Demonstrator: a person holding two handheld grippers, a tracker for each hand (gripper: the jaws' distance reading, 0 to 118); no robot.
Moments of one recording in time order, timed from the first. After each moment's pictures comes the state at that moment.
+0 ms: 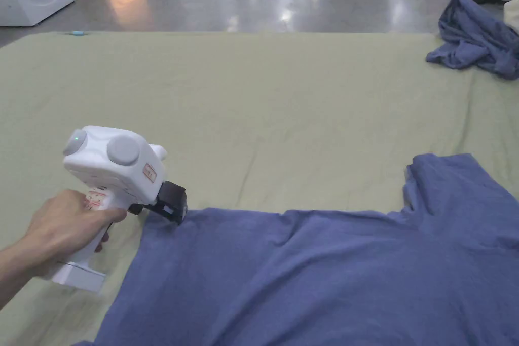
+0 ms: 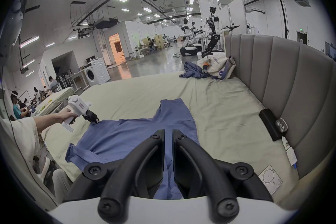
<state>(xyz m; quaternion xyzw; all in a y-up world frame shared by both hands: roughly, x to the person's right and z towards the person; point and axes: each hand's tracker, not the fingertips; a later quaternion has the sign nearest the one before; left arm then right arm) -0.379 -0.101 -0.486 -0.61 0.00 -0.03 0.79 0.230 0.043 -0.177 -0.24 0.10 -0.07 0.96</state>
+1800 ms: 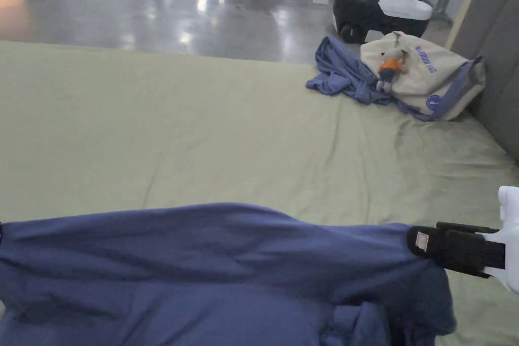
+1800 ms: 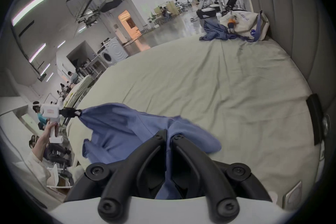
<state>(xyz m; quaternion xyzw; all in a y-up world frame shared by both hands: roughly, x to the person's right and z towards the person) -0.422 0.013 -0.300 -0.47 -0.08 0.07 0.88 0.238 0.001 -0.301 -0.38 0.21 -0.14 0.89</state>
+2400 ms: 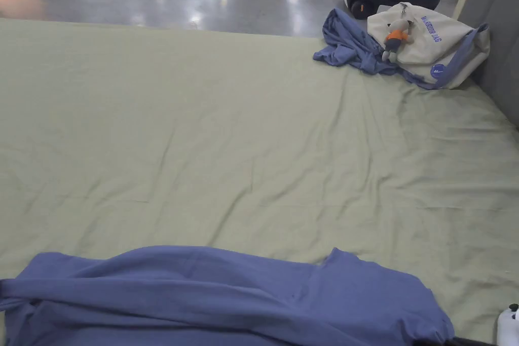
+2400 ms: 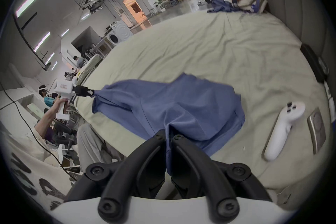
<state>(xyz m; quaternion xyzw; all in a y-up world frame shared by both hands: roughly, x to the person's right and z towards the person) -0.436 -0.052 -0.208 -0.54 -0.04 0.11 0.84 0.216 -0.056 -0.130 -0.45 0.24 -0.12 0.85</state>
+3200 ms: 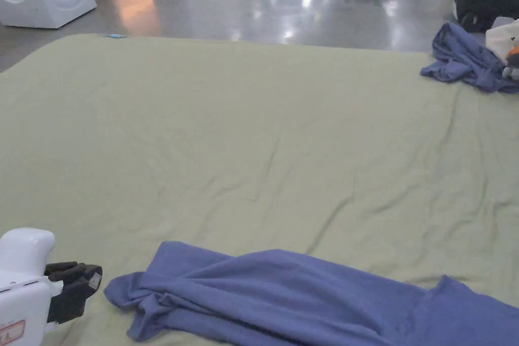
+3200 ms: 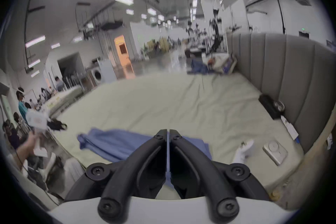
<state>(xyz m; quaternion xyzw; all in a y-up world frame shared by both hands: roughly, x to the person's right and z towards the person) -0.401 0.002 -0.084 -0.40 0.00 0.02 0.91 0.203 0.029 -0.047 -0.19 0.11 -0.08 0.97</state>
